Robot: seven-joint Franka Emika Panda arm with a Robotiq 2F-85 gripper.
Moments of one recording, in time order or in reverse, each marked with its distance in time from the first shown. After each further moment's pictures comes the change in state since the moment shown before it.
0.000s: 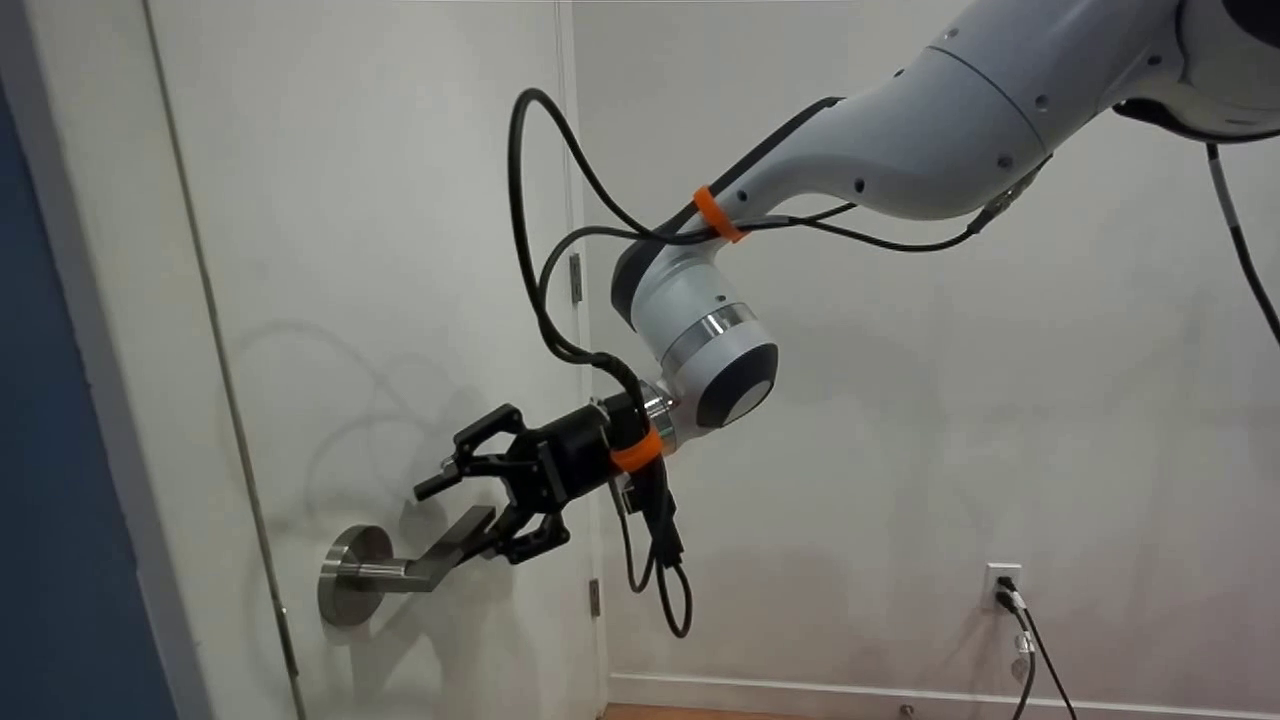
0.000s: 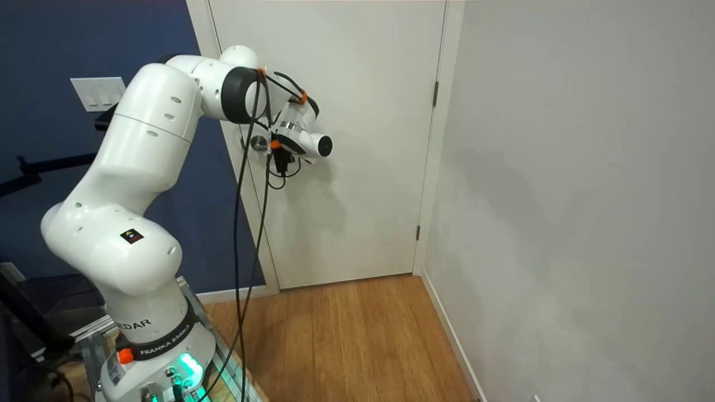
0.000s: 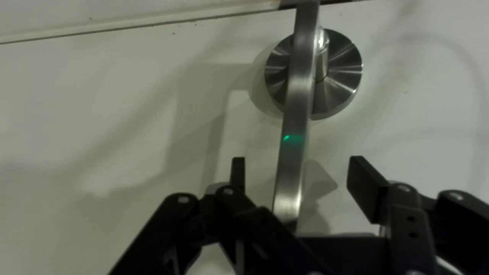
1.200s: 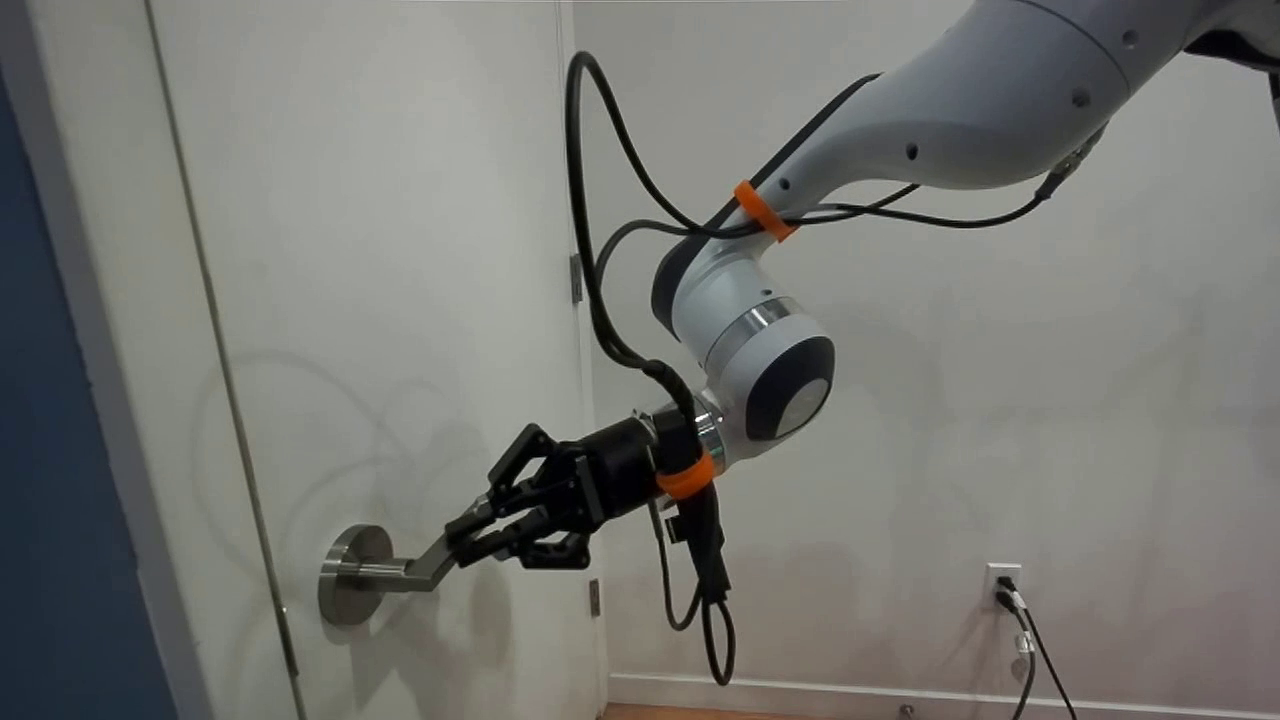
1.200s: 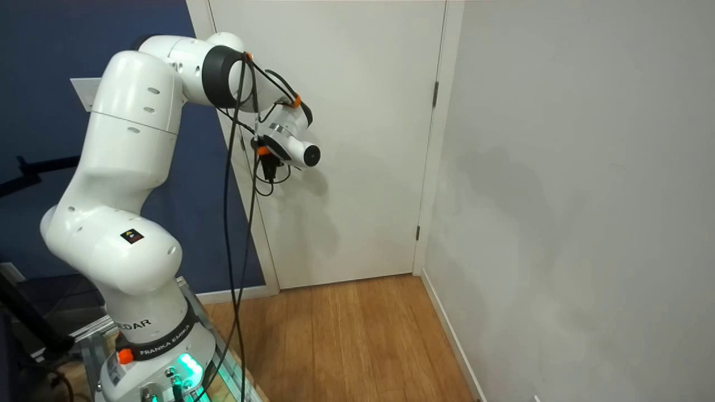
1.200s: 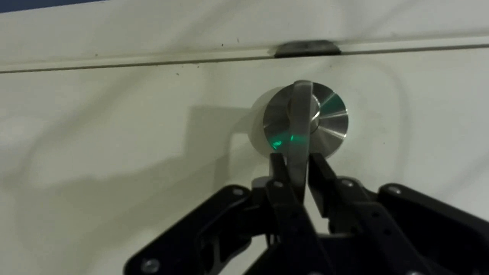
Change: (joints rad) arm 0.005 -0.138 0.002 -0.235 0.196 0.001 -0.185
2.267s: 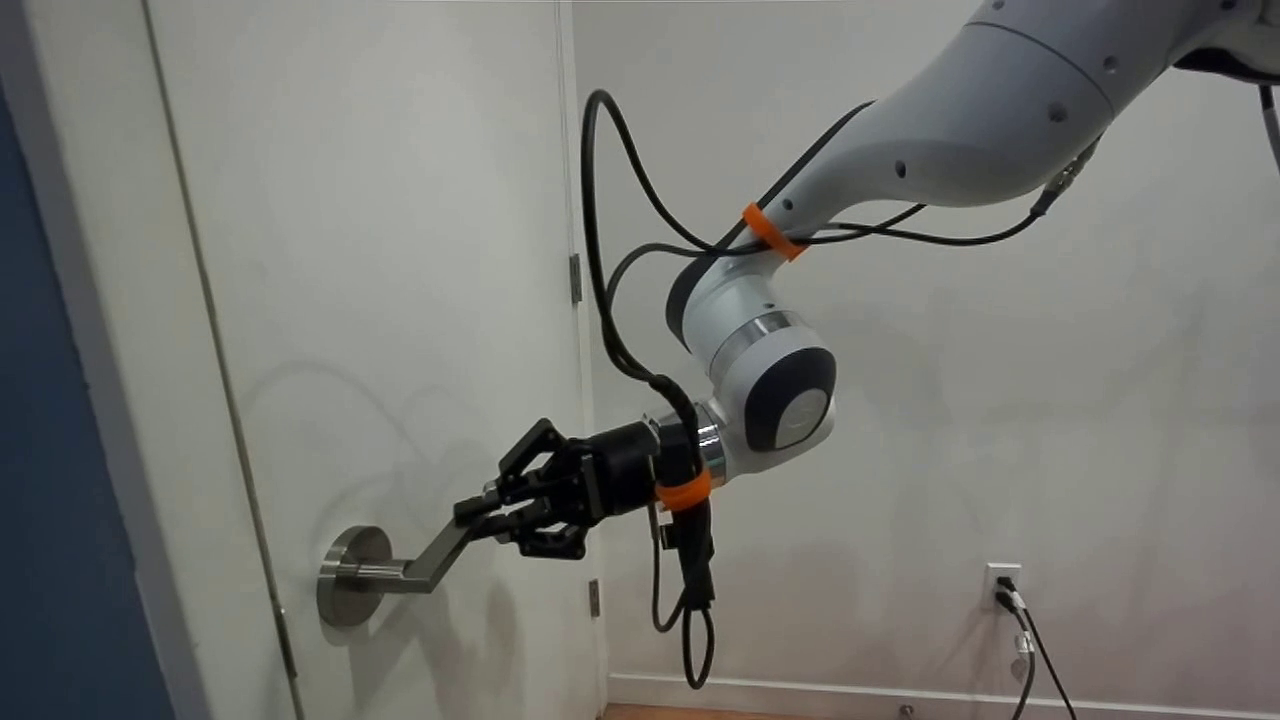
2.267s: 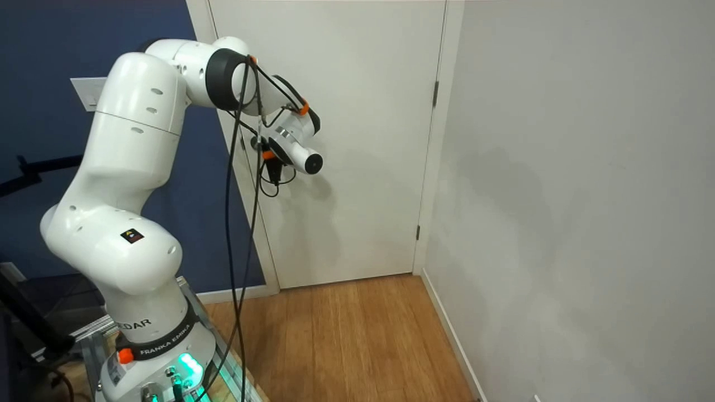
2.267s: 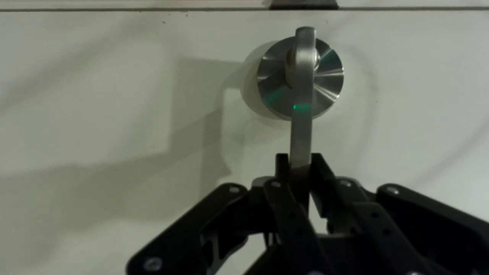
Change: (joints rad) arm 0.001 0.026 -0.031 0.008 0.136 -0.043 -0.147
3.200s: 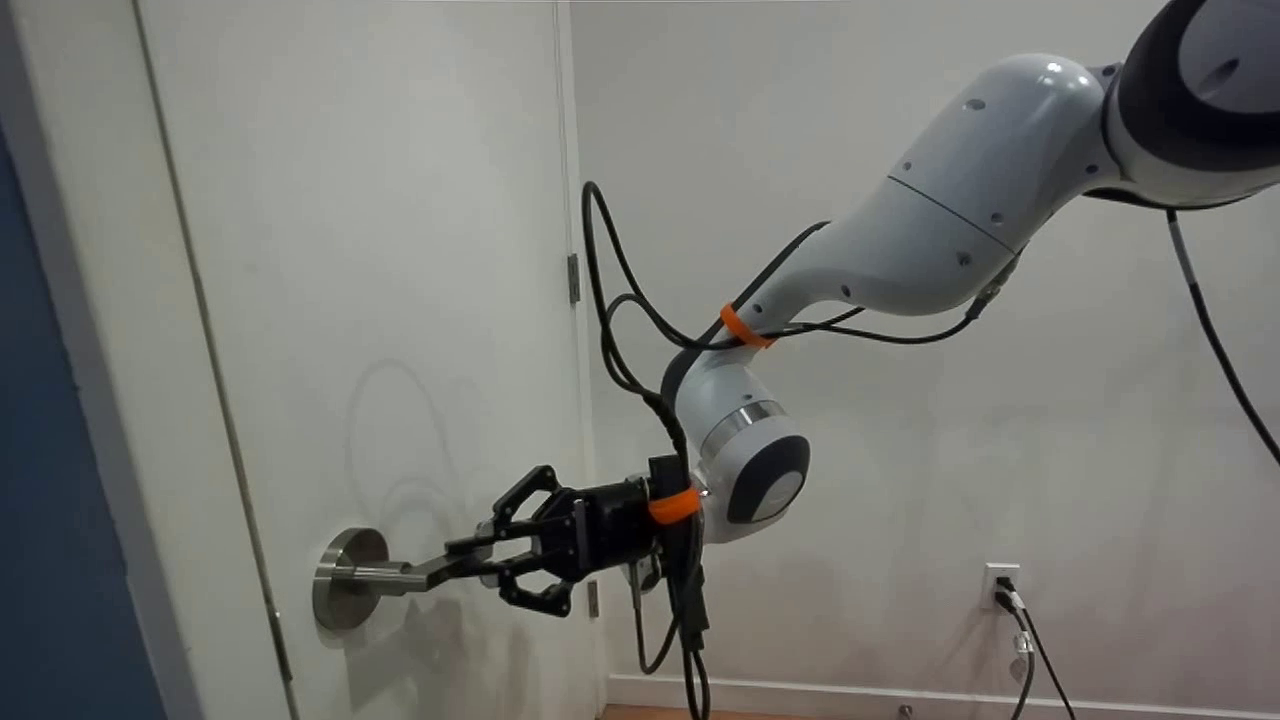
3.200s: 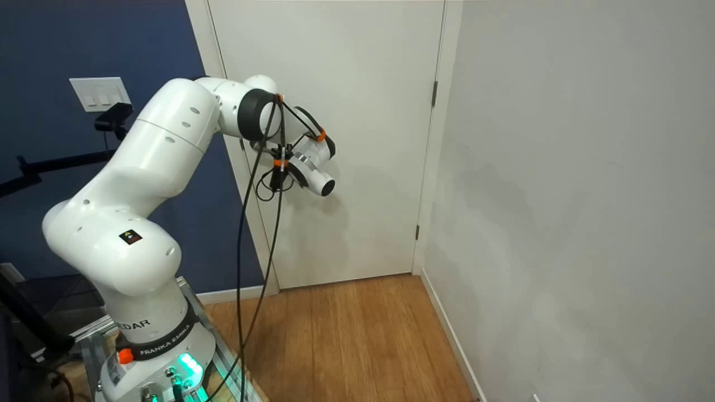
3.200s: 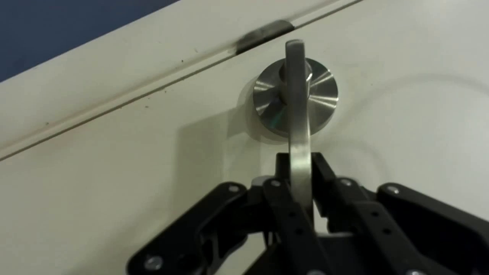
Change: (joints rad) arm -0.025 0.264 -0.036 0.198 -0.081 -0.367 0.369
